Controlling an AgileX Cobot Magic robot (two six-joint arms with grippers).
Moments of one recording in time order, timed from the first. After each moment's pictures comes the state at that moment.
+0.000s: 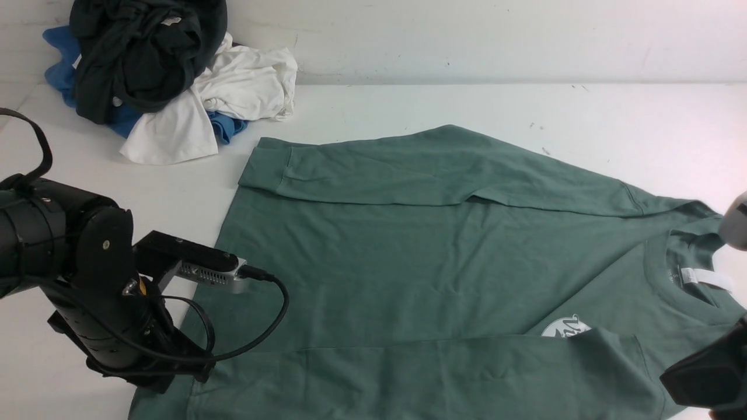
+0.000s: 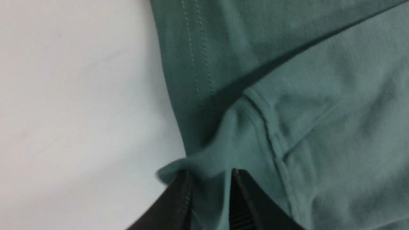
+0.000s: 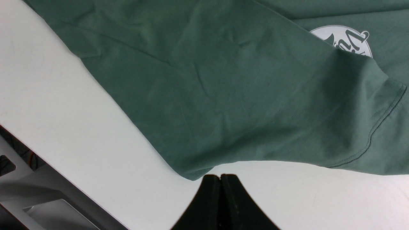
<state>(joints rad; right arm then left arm) 0.34 0.97 -0.89 0.30 1.25 -0.34 -0.26 1.54 -0.83 0.03 0.84 -0.03</state>
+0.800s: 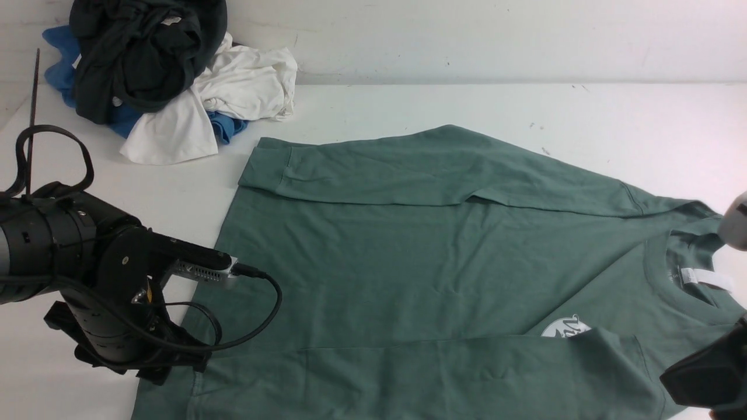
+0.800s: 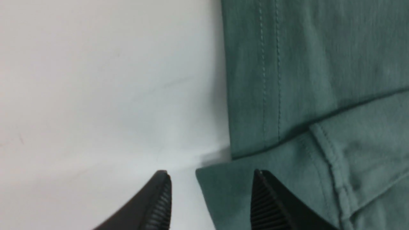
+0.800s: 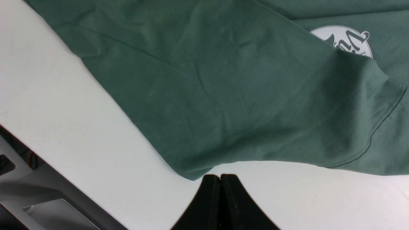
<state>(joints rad) 0.34 0.97 -0.89 0.30 1.25 -0.34 -0.26 1.63 -0.83 0.19 0.75 -0.24</state>
